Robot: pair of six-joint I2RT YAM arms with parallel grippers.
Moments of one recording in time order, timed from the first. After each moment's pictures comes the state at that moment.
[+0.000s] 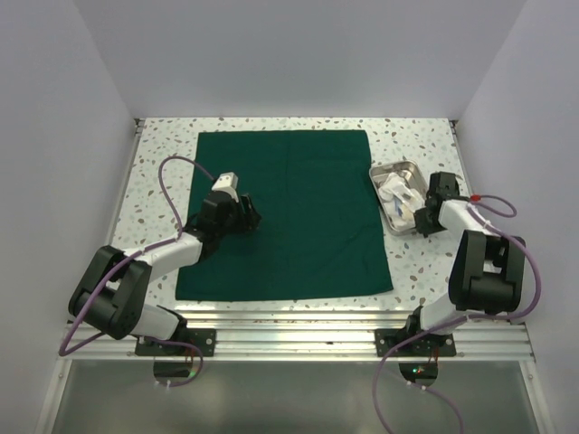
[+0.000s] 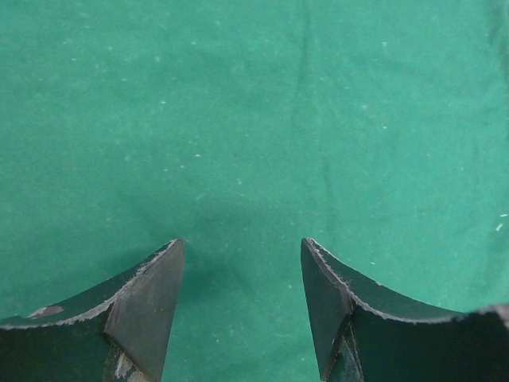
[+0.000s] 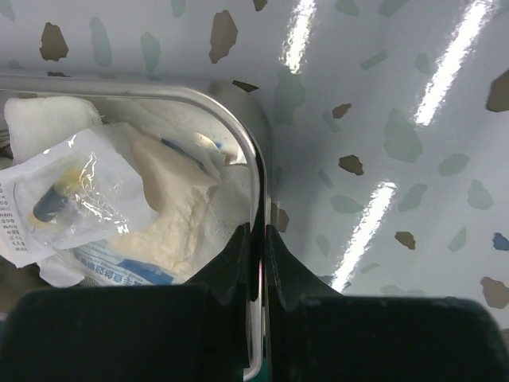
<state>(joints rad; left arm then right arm) -0.43 1.42 0.60 0.24 -0.03 -0.52 -0.16 1.57 0.90 -0.50 0.27 1.19</state>
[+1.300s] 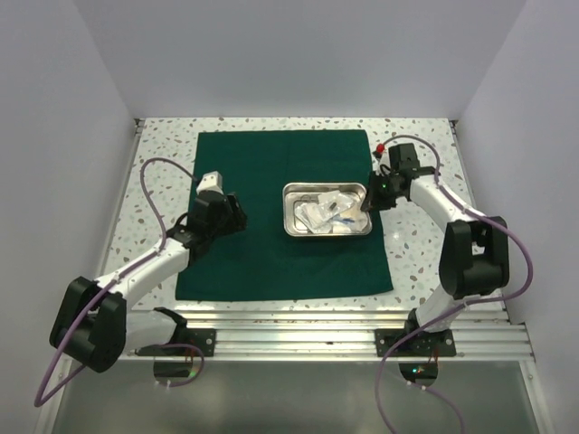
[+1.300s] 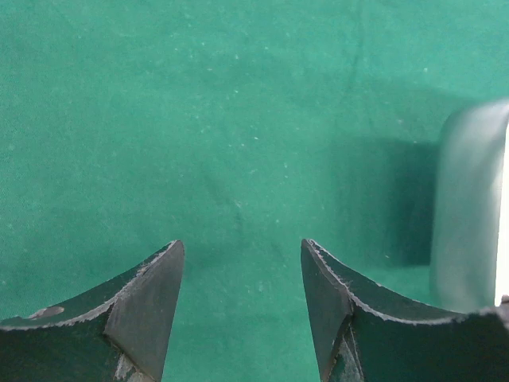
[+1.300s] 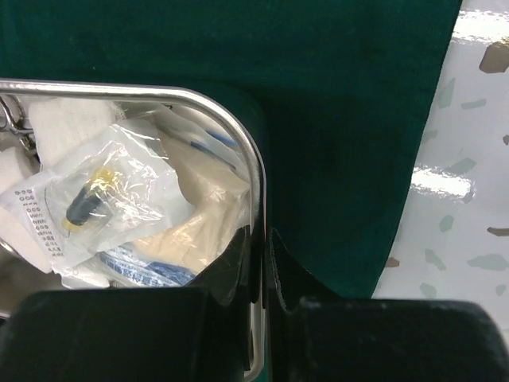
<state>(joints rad) -0.43 1.22 0.64 -0.07 -0.18 -0.58 0.12 1.65 1.18 -0.57 -0.27 0.24</state>
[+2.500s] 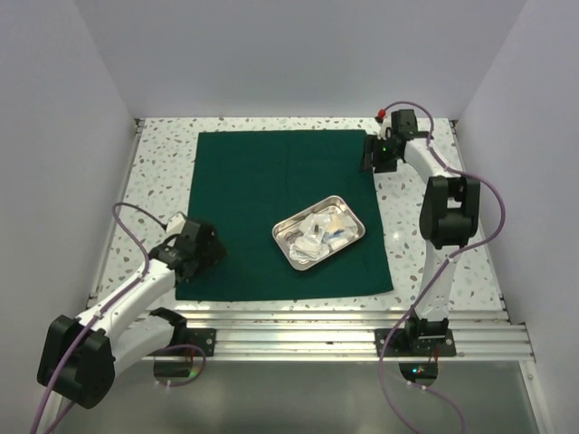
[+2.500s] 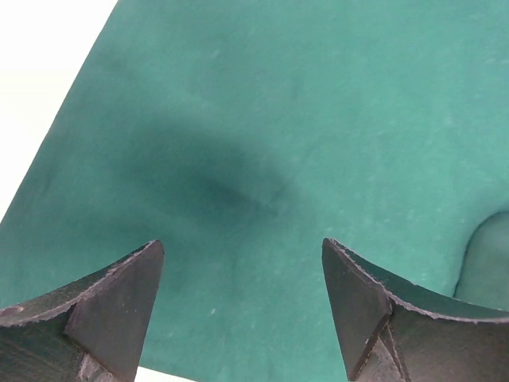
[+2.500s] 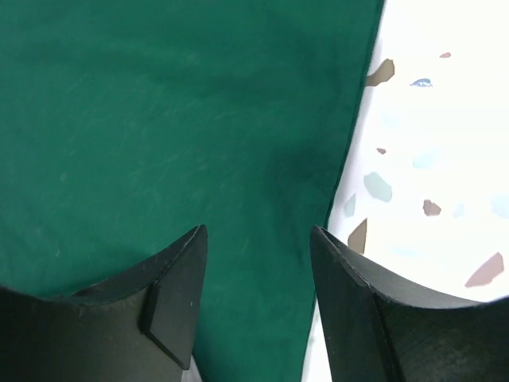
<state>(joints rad) -0.39 1.00 0.51 -0.56 -0.30 -1.00 0.05 2.11 1.73 -0.59 -0.27 0.07</state>
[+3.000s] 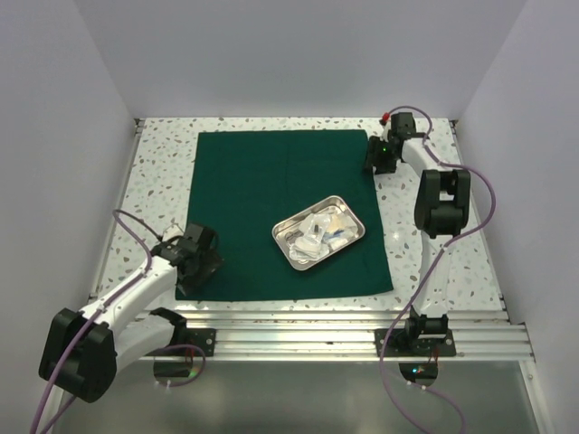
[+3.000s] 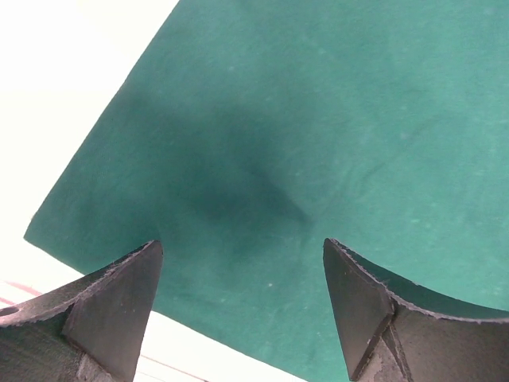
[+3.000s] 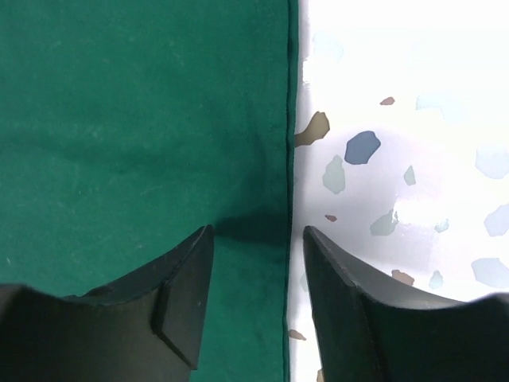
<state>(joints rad) -0.39 1.02 0.51 -0.74 -0.30 -1.13 0.02 2.32 1.89 -0.58 -0.22 0.17</state>
